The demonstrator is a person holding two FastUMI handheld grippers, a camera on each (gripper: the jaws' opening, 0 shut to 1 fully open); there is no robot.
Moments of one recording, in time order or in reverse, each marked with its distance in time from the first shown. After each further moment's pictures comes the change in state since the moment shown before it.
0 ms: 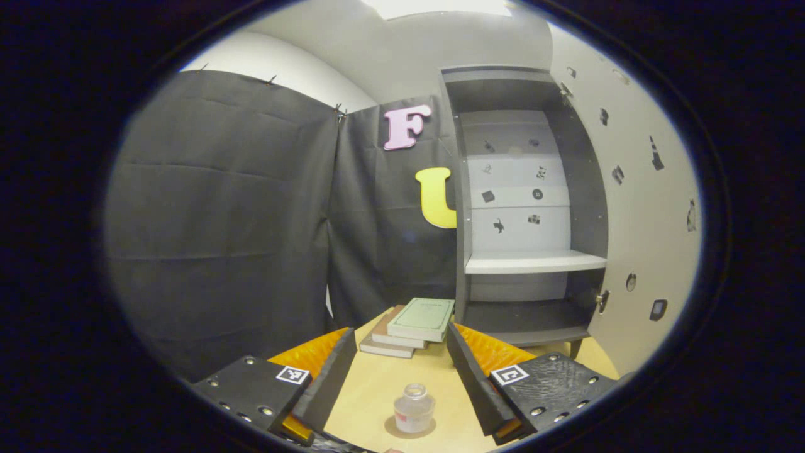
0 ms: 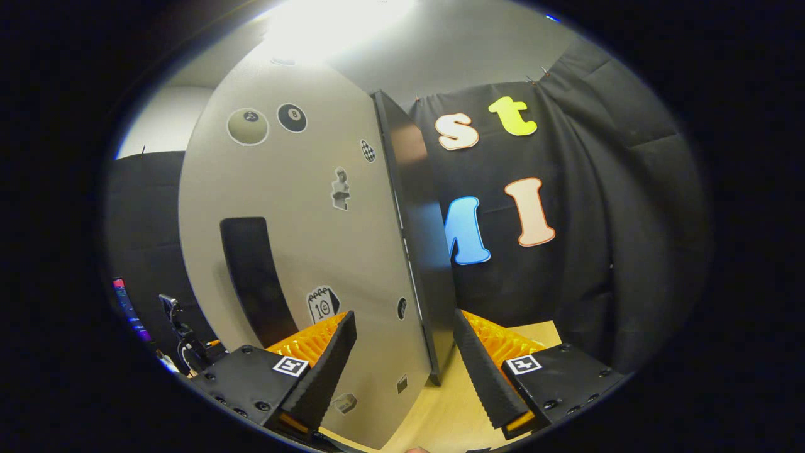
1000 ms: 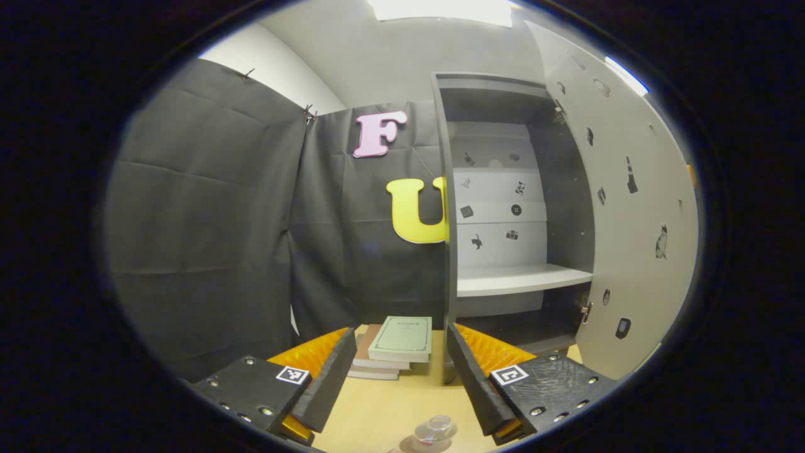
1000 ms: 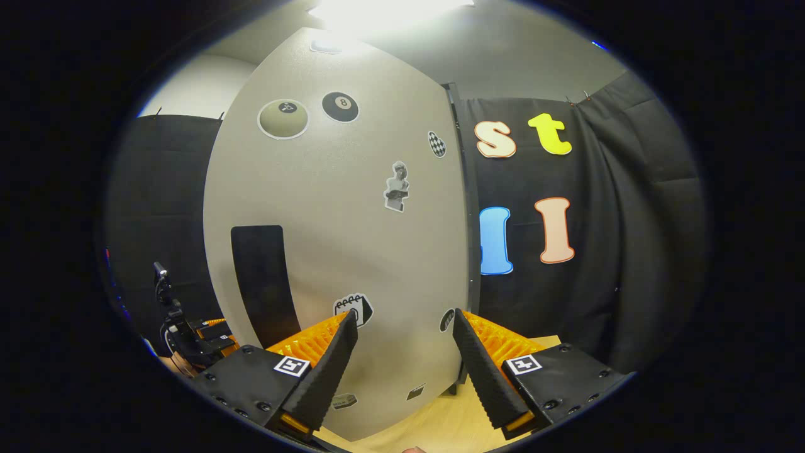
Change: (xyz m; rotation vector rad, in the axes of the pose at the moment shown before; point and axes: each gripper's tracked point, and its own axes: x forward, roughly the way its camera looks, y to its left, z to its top) left arm 0.061 0.046 0.019 0.003 -0.035 -0.183; right arm 0.055 0.103 -0.011 -0.121 0.004 -0.010
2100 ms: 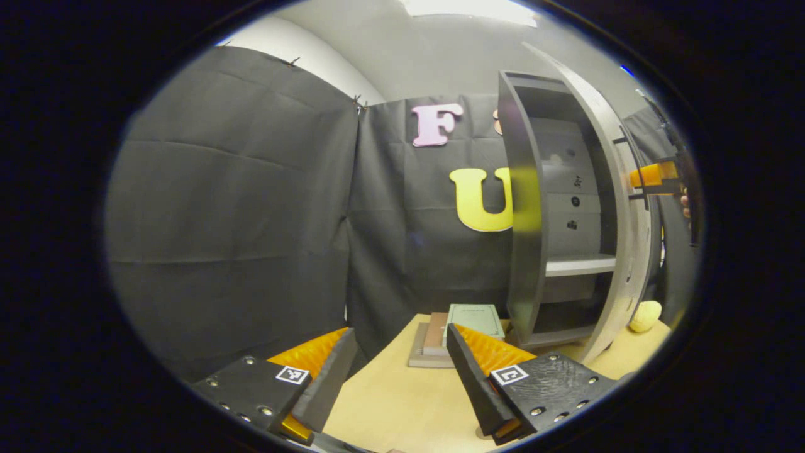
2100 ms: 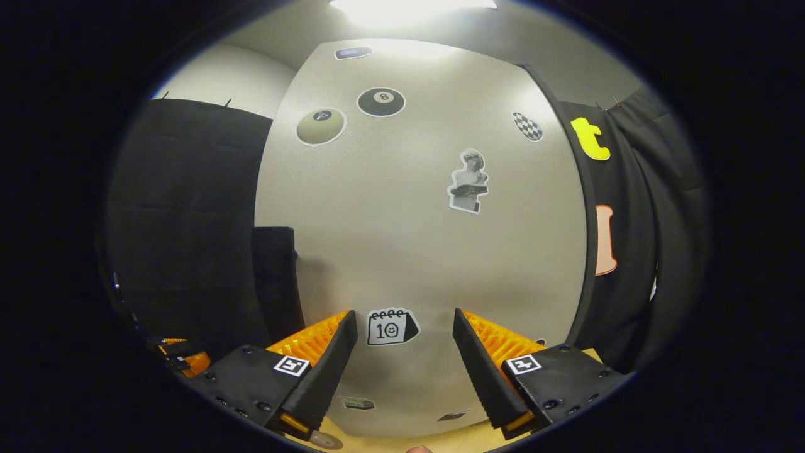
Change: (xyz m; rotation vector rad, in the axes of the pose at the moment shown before) left arm -0.029 0.166 -0.041 -0.015 0.041 0.180; right arm 0.145 0.094 0.003 -0.025 -0.056 0.020
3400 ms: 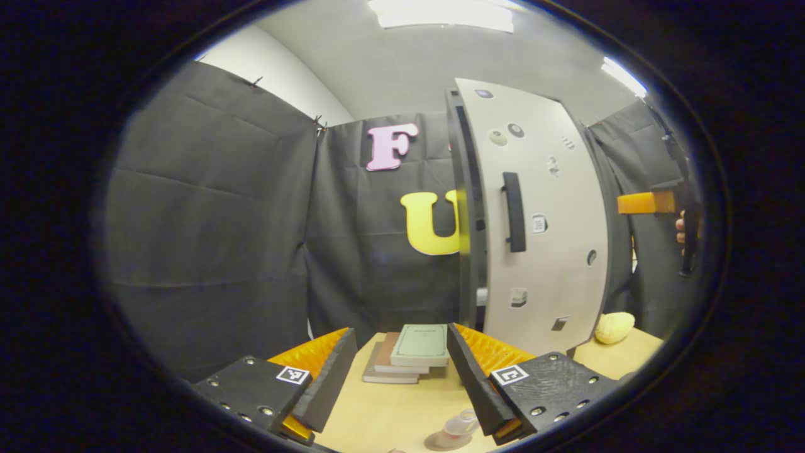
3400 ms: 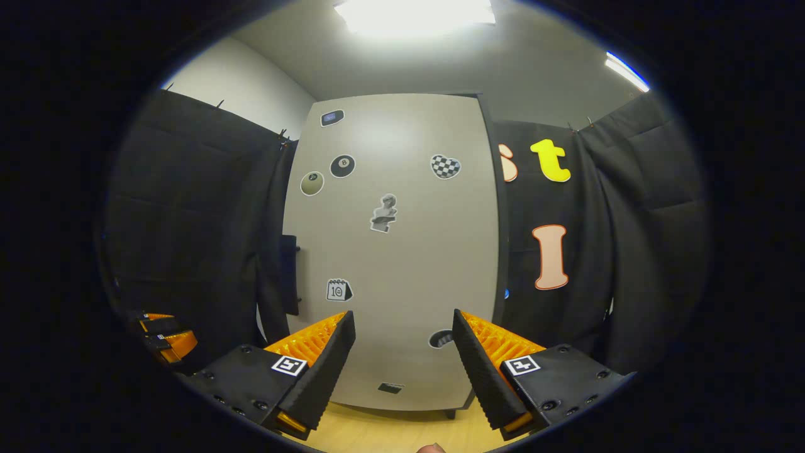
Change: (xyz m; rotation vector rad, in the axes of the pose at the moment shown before) left arm -0.049 -0.160 0.075 0.025 -0.105 -0.183; right arm -0.166 -0.087 0.009 -0.084 -0.046 -0.139
